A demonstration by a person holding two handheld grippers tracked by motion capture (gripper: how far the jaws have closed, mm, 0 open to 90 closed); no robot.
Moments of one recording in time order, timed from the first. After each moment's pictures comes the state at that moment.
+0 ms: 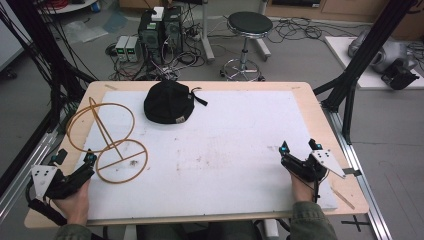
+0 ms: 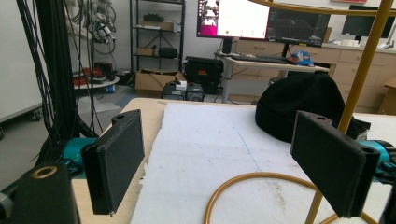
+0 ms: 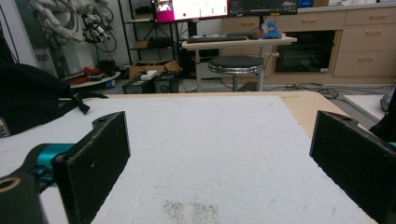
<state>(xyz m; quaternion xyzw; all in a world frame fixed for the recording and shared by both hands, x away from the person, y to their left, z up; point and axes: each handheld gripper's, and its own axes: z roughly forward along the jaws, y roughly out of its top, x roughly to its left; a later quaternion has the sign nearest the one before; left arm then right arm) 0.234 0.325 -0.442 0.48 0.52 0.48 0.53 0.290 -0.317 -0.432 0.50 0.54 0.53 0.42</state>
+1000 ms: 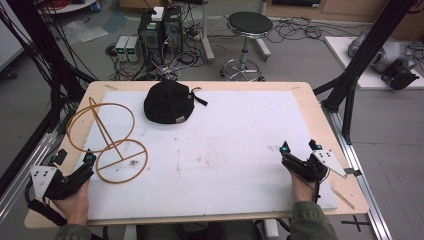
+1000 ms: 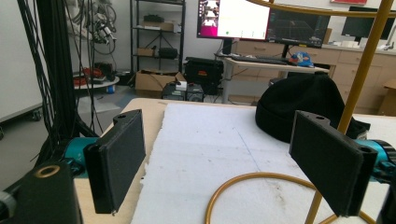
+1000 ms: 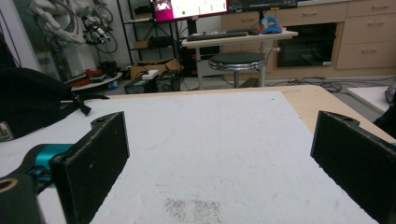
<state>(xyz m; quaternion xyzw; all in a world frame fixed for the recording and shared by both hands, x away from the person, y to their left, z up) 0.233 0.326 -0.442 0.48 0.52 0.48 0.53 0.290 -0.319 -0.433 0.52 0.54 0.53 0.40</state>
